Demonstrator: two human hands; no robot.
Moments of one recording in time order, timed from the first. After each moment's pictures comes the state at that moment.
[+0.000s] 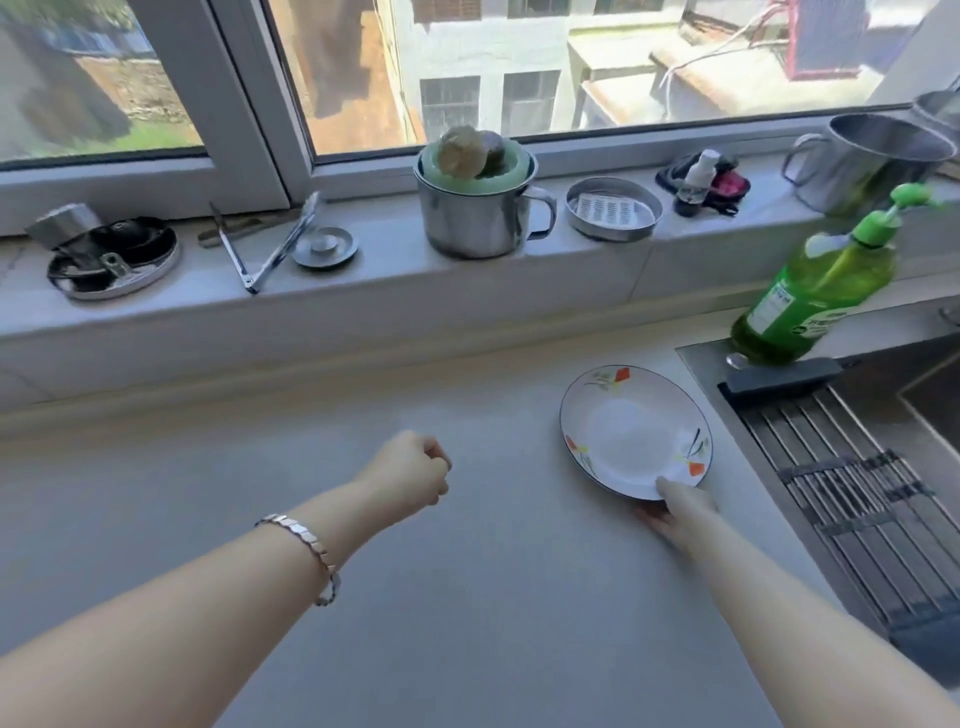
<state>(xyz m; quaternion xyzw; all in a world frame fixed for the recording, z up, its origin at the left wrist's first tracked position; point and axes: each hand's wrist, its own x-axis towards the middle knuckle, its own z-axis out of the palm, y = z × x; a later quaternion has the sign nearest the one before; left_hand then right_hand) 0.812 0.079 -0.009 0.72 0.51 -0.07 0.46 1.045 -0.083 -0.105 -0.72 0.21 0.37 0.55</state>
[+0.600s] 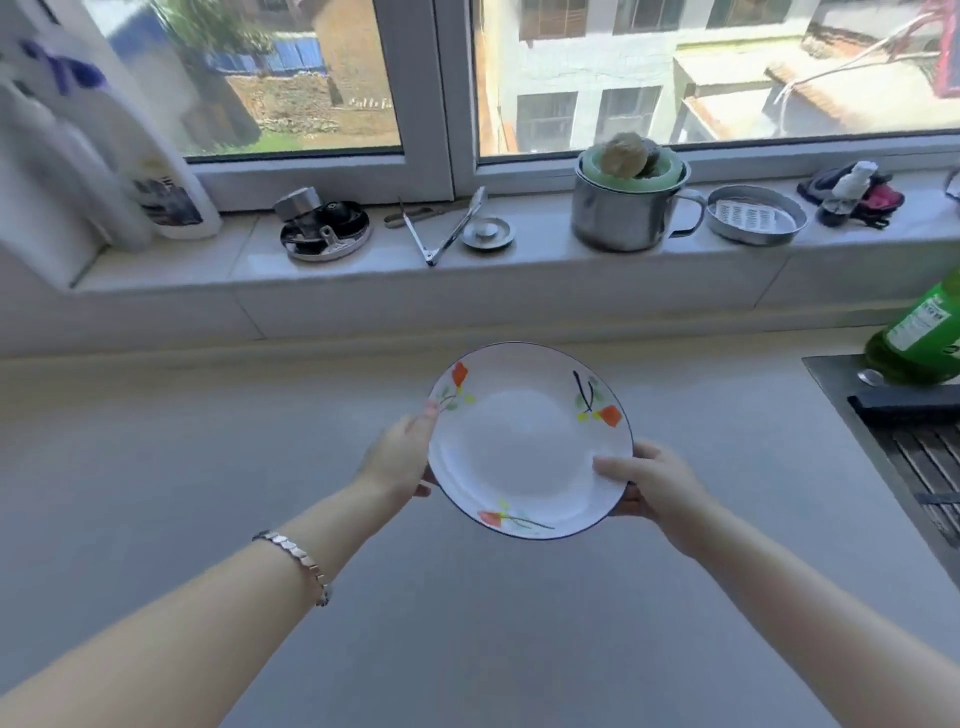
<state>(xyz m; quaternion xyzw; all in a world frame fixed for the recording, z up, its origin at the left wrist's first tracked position) 0.651 0.072 0.027 0.59 0.60 0.14 0.52 0.861 -0.043 0.007 -0.67 -0.20 0.55 0.45</state>
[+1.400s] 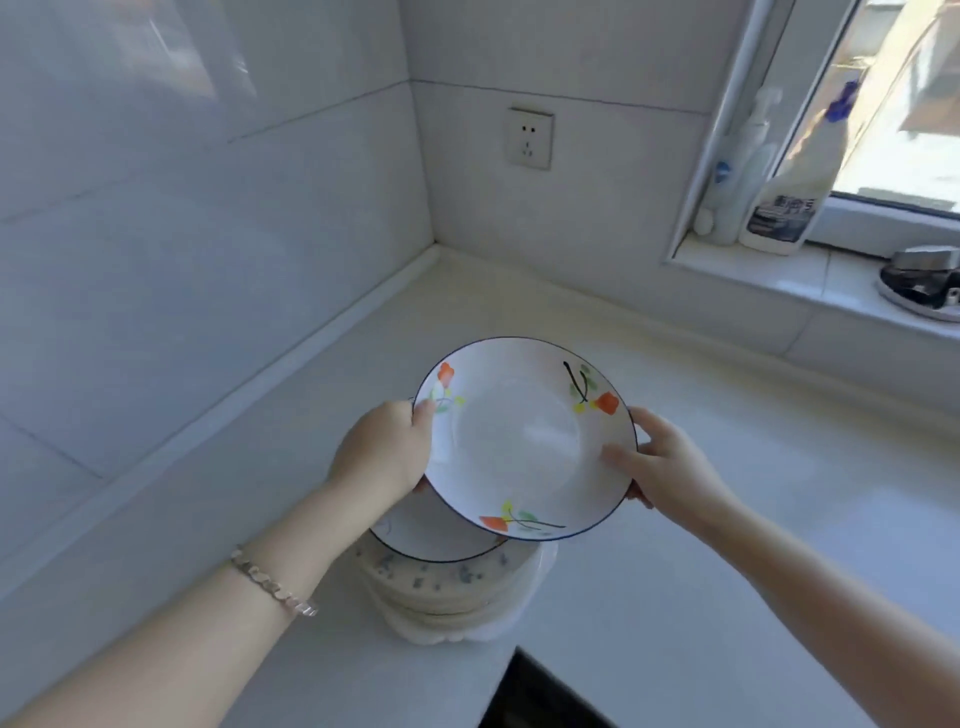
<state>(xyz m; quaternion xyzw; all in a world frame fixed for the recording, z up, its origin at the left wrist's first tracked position) 0.035 0.019 0.094 0.54 0.79 0.22 0.19 0.276 0.052 0.076 -0.58 -0.63 0.46 0.24</state>
